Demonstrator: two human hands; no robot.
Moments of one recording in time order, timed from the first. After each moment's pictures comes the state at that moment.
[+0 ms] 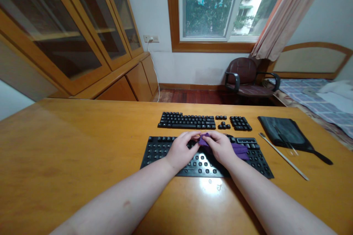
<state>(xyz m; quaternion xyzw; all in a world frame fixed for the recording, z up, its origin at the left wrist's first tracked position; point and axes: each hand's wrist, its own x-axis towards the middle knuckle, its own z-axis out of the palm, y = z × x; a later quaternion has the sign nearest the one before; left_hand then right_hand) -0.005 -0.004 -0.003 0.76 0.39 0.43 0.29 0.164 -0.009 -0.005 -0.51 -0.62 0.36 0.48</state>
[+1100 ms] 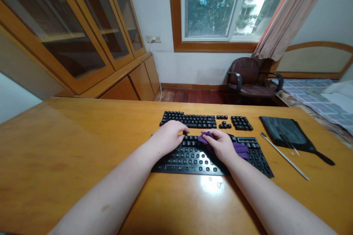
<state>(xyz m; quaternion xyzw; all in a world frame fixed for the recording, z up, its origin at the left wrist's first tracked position) -0.046 0.020 0.065 0.87 0.43 0.16 0.15 0.163 -0.010 -0.008 -0.53 -0.56 0.39 0.50</state>
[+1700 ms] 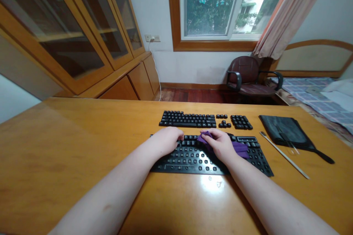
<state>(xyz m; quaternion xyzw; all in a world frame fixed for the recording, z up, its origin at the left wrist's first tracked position) -0.050 0.025 0.052 0.87 0.46 -0.04 0.15 0.162 -0.010 -0.007 -0.53 -0.58 0.38 0.49</state>
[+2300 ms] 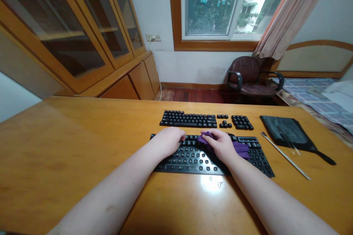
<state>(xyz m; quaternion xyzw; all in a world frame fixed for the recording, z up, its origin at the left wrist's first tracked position) -0.047 0.021 0.048 0.88 0.47 -0.01 0.13 0.162 -0.010 -0.009 -0.53 -0.59 0.37 0.49</state>
